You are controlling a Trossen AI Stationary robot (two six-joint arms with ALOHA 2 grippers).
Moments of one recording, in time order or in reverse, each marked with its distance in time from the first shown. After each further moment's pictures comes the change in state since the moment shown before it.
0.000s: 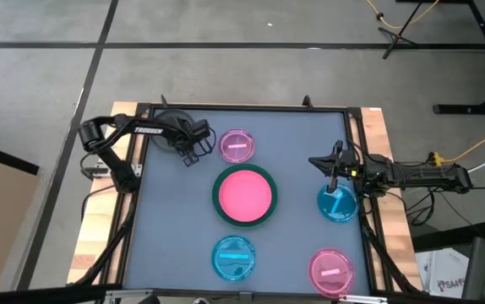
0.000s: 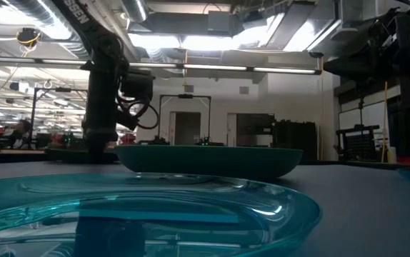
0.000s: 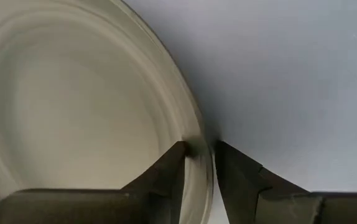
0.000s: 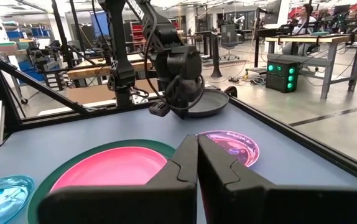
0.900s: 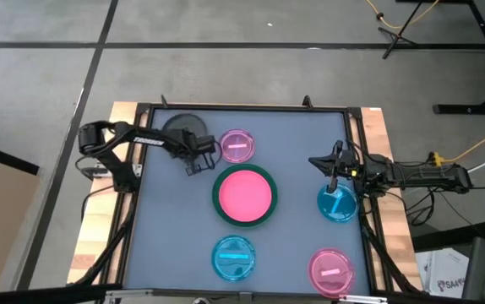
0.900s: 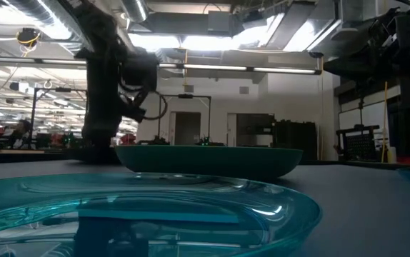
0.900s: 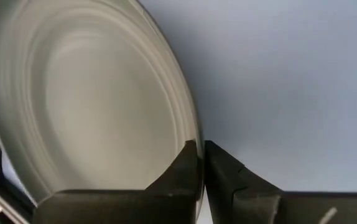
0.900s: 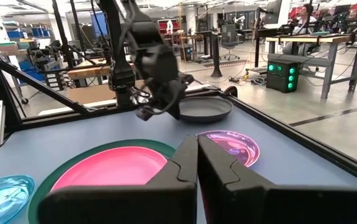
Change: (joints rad) left arm -0.226 -0.034 0.002 0.010 -0.075 0.007; right arm 0.000 0.000 0.000 -0.001 0.000 0.000
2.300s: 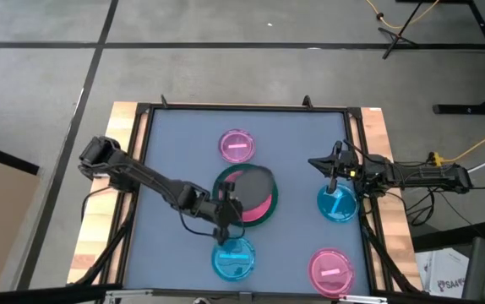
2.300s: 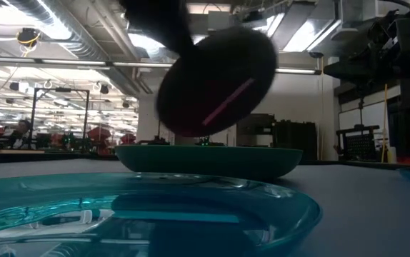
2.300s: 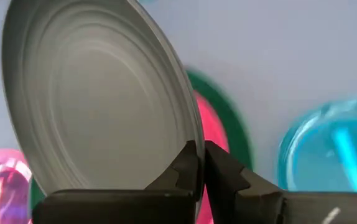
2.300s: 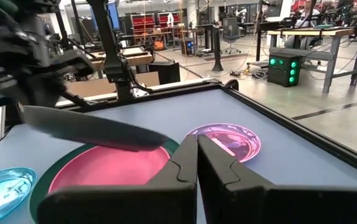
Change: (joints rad) left arm -0.692 0.118 0.419 0.305 0.048 -0.068; right arm 0.000 0.000 0.000 -0.029 -0.007 0.009
